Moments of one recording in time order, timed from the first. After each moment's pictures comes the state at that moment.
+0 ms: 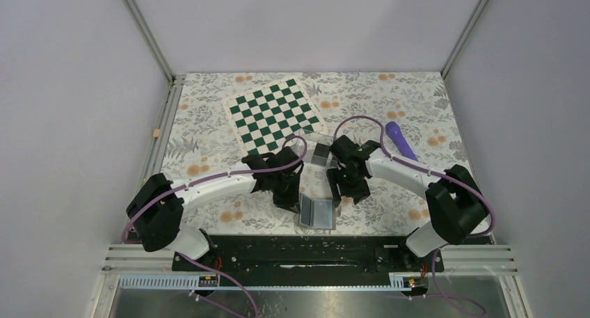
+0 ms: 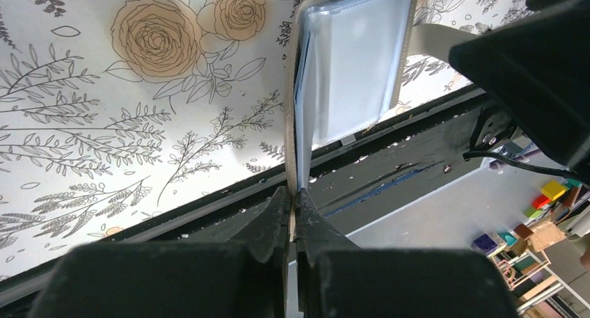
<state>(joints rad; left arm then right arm) -0.92 1.47 0.95 -0.64 0.24 -0.86 0.68 1.52 0.96 -0.87 -0.12 0.48</state>
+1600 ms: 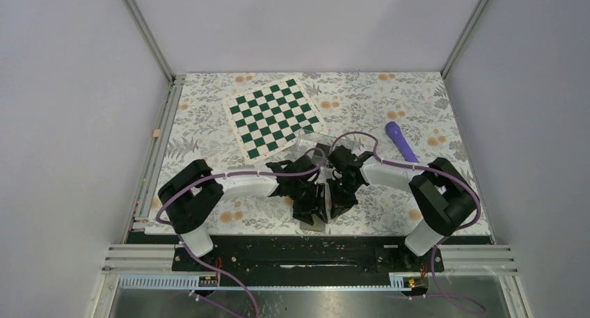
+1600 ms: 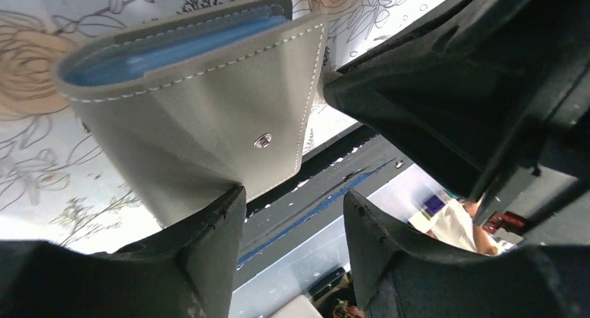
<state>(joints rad) -0.98 1.71 0.97 -0.39 0.44 -0.95 0.69 1.63 0.83 -0.64 -0.36 0.55</state>
